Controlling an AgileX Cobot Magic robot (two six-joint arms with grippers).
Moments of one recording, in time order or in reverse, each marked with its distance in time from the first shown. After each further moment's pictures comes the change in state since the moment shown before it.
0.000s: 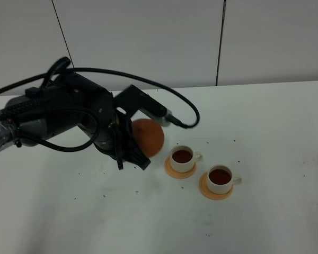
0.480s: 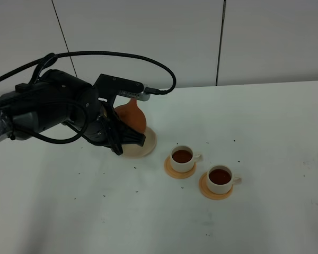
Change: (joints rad) left arm 0.079 0.037 -0.010 -0.001 -0.085 -0.323; right arm 0.000 0.000 0.000 0.000 0.000 0.000
